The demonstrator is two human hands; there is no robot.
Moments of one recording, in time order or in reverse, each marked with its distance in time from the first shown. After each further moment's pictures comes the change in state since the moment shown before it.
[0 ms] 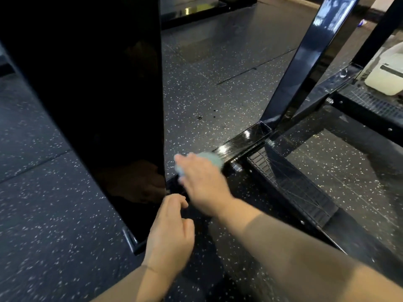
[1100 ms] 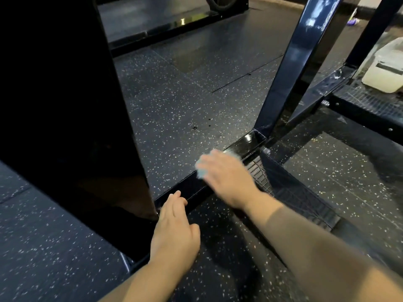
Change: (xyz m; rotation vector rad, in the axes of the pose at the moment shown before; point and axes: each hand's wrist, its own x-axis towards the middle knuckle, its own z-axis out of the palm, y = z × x) left_hand 0.031 0.025 0.012 0.266 -0.187 -0.160; right_hand 0.000 0.089 -0.018 -0.222 -0.025 -0.124
